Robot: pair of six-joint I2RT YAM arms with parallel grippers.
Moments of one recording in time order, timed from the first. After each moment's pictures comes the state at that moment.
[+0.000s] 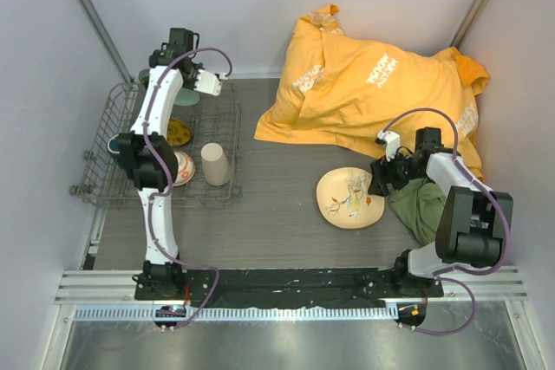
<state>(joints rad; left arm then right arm) -0.10 2.25 2.34 -1.01 -0.24 1.77 -0.18 1.46 0.84 -0.62 -0.62 -0.68</state>
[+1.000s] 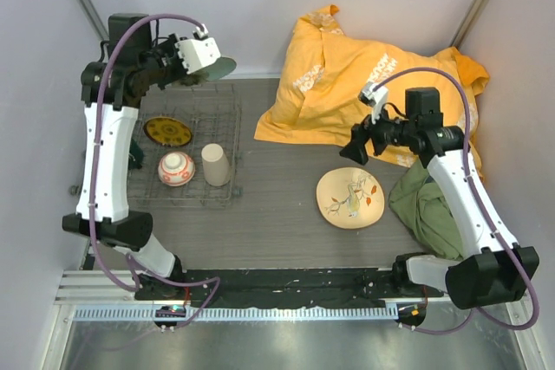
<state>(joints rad) -0.17 1.65 2.25 -1.14 0.16 1.13 0.08 1.21 1.17 -0.72 -0.72 -0.43</state>
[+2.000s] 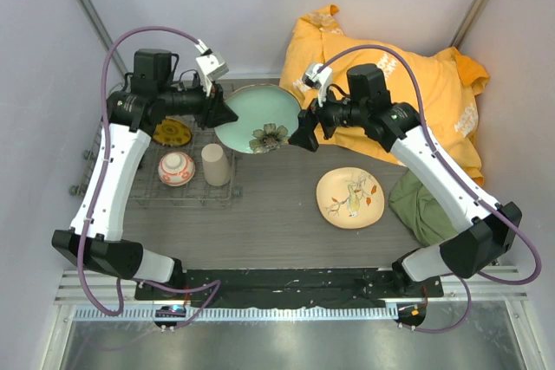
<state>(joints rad) -0.23 1.43 1.76 -0.95 0.80 0.41 0.50 1.43 1.49 -0.57 -0.59 -0.20</state>
